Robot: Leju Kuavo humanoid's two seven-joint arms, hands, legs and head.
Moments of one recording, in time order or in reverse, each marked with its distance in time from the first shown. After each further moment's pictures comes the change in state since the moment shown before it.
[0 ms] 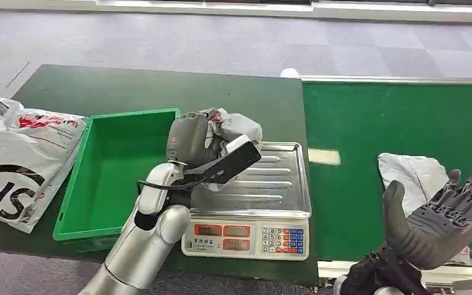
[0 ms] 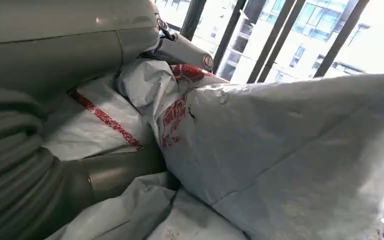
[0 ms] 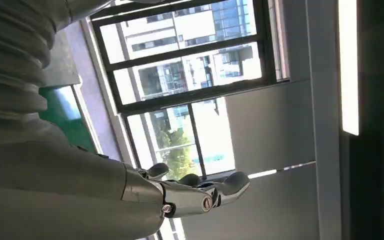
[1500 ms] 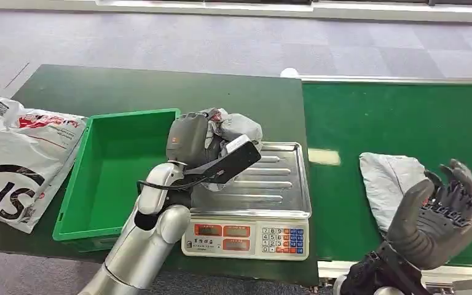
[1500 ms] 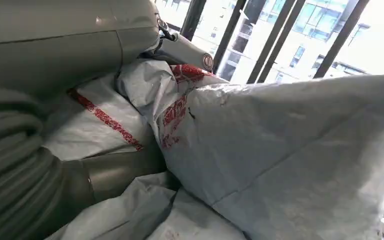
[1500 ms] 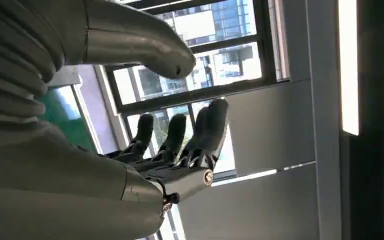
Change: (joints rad) left arm 0.000 0.000 0.000 0.000 0.000 0.000 0.000; right arm 0.000 0.000 0.000 0.000 0.000 0.000 0.000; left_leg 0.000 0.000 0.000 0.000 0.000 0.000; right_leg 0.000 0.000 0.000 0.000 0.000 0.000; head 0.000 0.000
